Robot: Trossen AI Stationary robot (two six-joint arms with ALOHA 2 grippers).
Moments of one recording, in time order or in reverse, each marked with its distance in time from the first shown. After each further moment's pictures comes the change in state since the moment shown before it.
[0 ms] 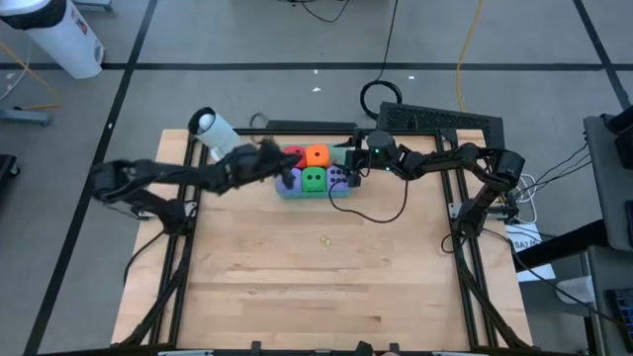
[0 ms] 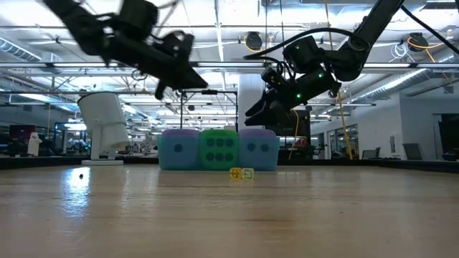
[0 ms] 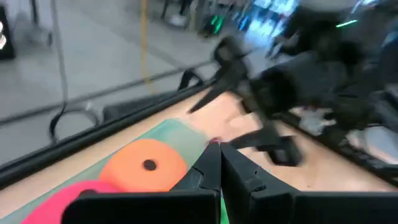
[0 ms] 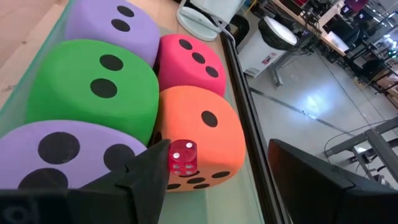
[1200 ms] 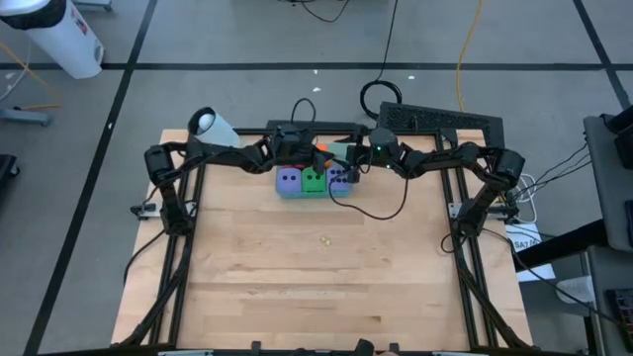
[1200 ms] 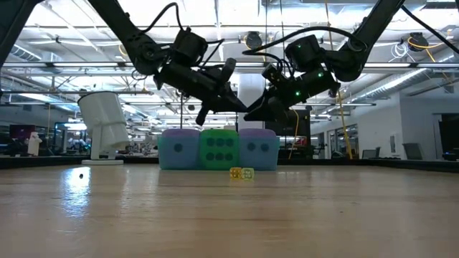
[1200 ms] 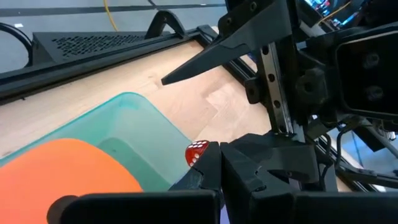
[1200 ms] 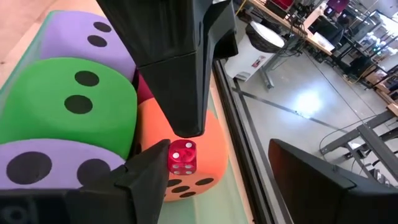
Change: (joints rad) left arm 0.118 0.458 0.418 -0.117 0.331 -0.204; right arm -0.019 0.000 0.000 0.053 -0.002 0.053
